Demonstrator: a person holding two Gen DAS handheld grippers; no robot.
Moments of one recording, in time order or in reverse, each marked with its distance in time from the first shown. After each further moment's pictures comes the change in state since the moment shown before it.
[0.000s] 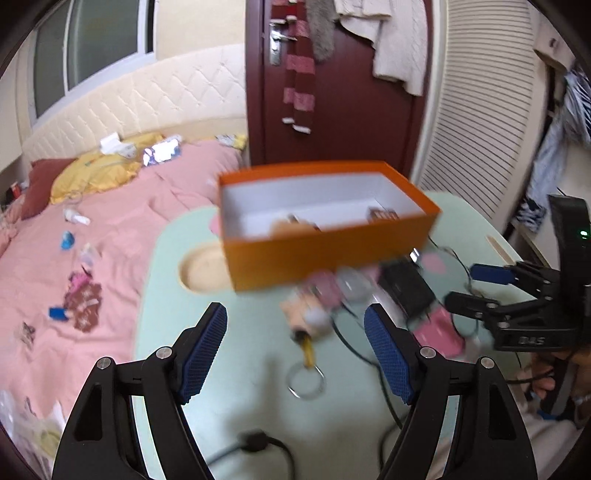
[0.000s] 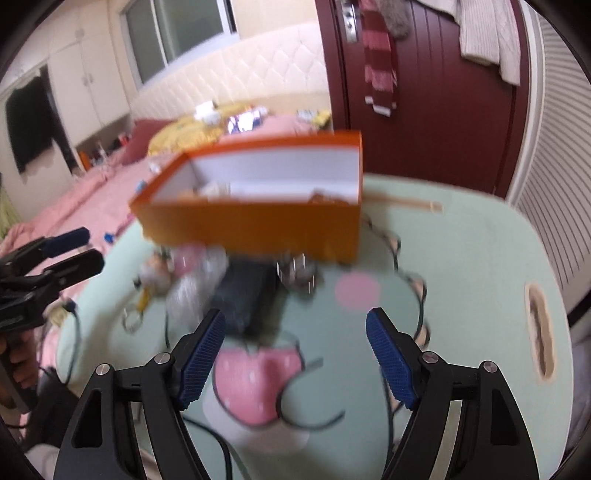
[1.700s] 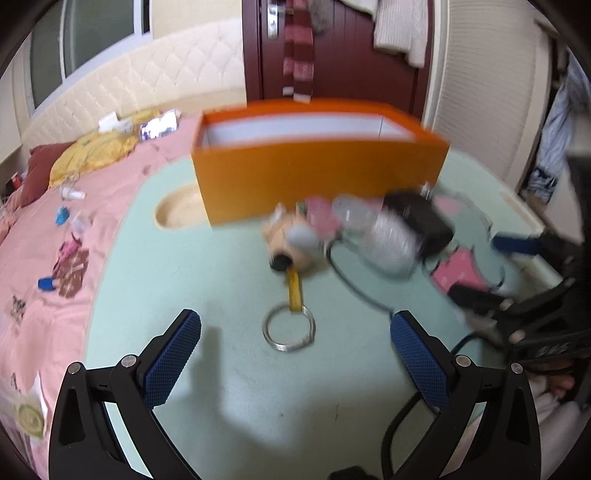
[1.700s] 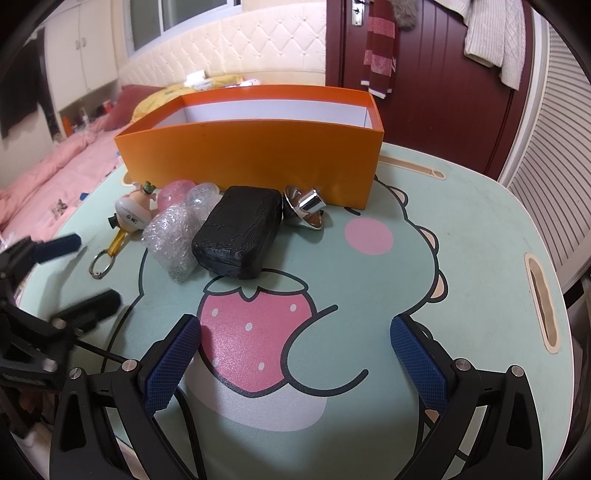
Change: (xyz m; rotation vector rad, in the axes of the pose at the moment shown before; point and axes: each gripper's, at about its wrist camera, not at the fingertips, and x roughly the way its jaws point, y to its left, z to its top) left arm 0.019 -0.011 -0.031 0.012 -0.001 0.022; right arm 0.014 0.025 -0.028 -0.062 0.046 -0.105
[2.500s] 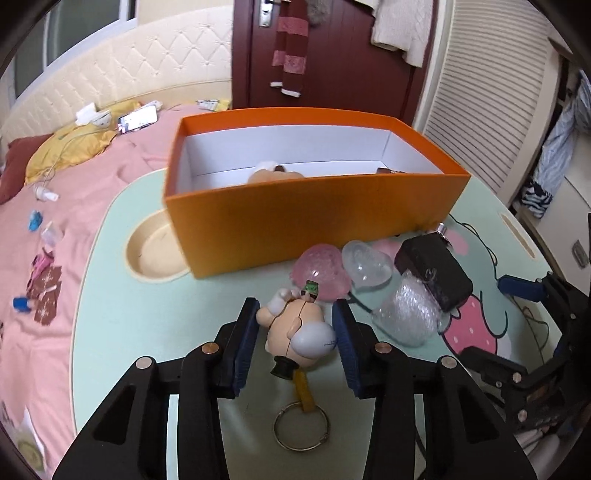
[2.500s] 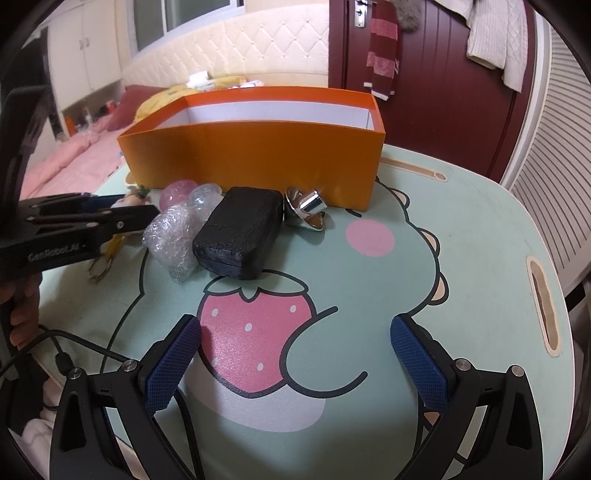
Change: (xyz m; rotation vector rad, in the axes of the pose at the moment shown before) left arm 0.039 0.016 0.032 -0.030 0.076 -0.076; right arm 0.001 -0.001 0.001 -0.006 -0.004 0.008
